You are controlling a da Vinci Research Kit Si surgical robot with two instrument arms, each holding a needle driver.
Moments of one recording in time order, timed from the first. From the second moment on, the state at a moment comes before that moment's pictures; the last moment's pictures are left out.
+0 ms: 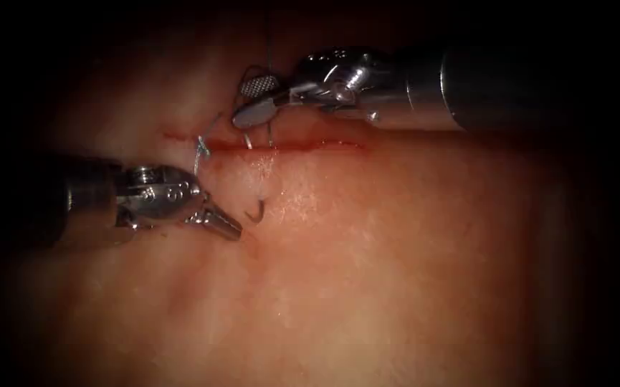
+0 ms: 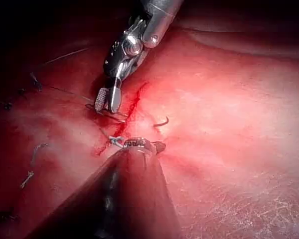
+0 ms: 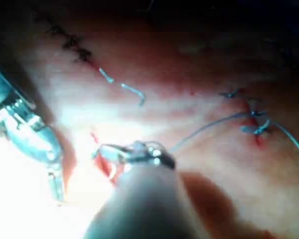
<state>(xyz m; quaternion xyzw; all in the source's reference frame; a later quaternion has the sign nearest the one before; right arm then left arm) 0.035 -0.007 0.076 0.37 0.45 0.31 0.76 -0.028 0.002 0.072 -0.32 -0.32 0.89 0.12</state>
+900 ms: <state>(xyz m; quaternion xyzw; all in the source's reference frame) 0.027 -0.006 0.068 0.29 0.53 0.29 0.74 -0.028 0.000 0.066 -0.48 -0.17 0.86 0.07</state>
